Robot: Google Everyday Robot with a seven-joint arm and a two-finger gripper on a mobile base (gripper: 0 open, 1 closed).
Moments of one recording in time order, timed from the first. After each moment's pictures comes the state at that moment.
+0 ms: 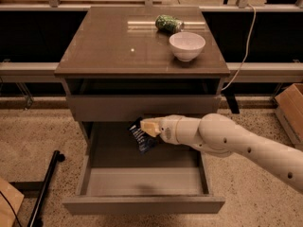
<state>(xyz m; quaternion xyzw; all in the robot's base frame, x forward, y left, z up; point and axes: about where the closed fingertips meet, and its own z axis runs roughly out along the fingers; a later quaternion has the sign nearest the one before) 0.590 0.007 0.685 -0.23 0.80 0.35 0.42</state>
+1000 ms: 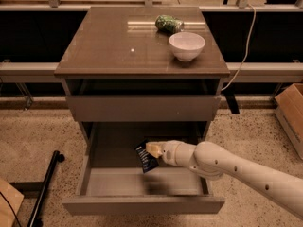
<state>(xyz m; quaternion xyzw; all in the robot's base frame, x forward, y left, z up) 0.598 -0.010 0.536 -0.17 0.83 0.36 0.39</state>
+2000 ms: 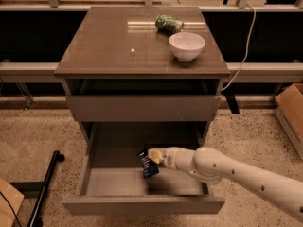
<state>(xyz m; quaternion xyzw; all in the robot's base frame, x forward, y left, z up) 0.595 -0.019 0.490 -0.14 0.85 0.37 0.36</state>
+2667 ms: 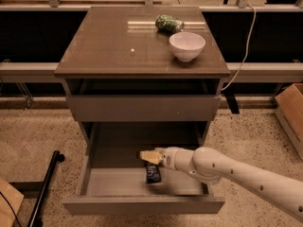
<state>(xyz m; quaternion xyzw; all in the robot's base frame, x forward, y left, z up) 0.594 -0.016 0.490 -0.14 0.85 0.37 0.36</state>
